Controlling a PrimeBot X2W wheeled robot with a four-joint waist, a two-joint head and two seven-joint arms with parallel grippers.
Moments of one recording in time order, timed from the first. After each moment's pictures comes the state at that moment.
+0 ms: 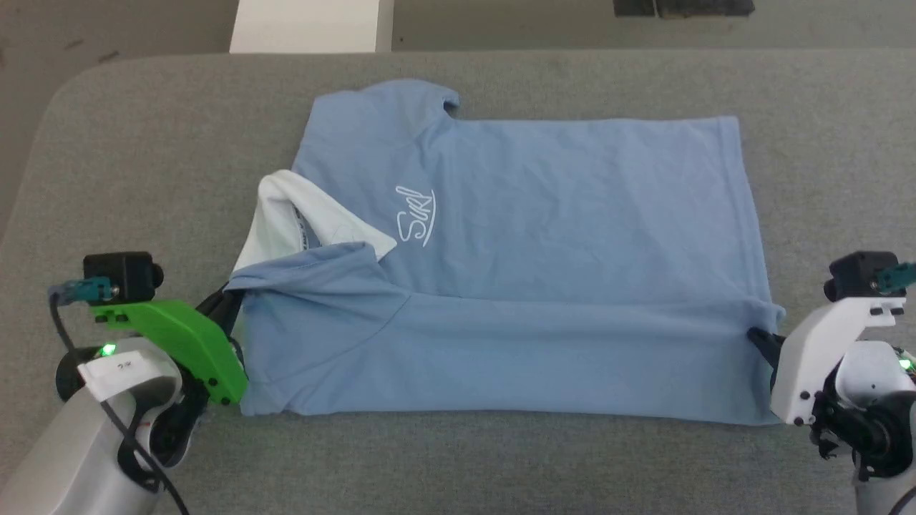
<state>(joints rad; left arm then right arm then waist) -0.30 0.58 -0.40 0.10 -0.92 0.10 0.23 -0.18 -0.16 -0.15 0.01 0.34 0.13 0.86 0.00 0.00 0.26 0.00</state>
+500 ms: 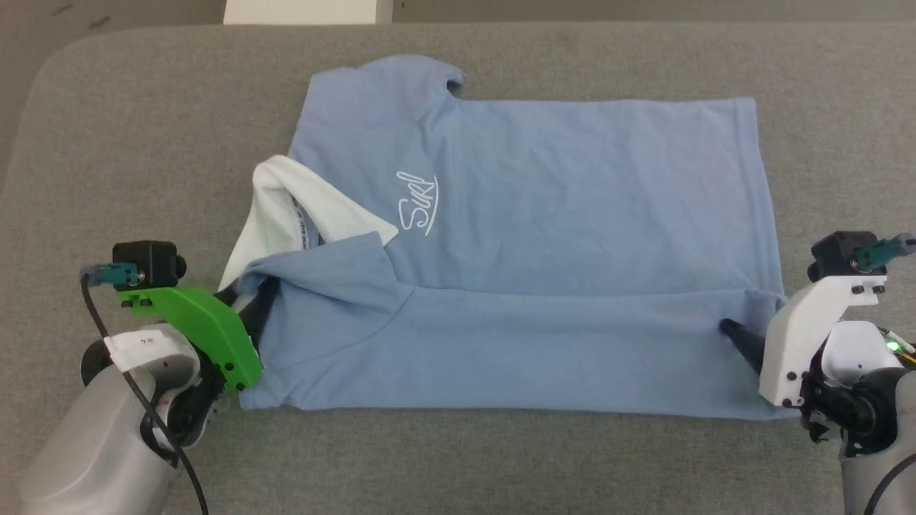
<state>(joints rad) -0.41 0.51 -0.44 0.32 -0.92 0.02 0.23 -0.25 -0.12 -0.16 0.05 0.27 0.13 0.95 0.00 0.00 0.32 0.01</state>
